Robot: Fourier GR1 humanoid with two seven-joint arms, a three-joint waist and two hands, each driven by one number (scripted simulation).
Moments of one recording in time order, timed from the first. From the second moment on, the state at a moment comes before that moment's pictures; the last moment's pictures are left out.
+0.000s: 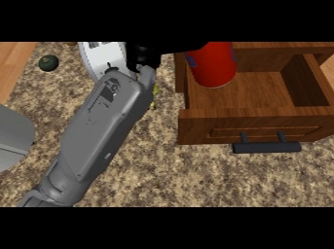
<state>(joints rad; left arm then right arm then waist) -1.04 0.00 -0.16 -1.06 0.32 0.55 0.14 0.43 -0.01 -0.65 -2.28 -0.52 0.44 0.23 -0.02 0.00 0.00</state>
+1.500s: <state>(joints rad) -1.38 0.00 -0.47 -0.55 0.78 0.70 -0.06 0.35 -0.03 -0.63 -2.31 -0.53 0.42 0.33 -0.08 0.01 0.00</state>
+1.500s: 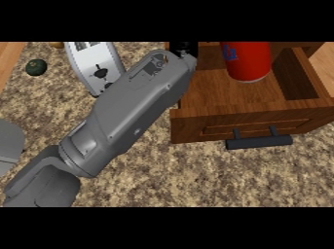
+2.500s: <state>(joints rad) -1.40 0.00 -0.60 -0.45 0.94 0.78 -0.16 0.31 -0.06 -0.65 -2.29 -0.54 0.42 0.33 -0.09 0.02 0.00</state>
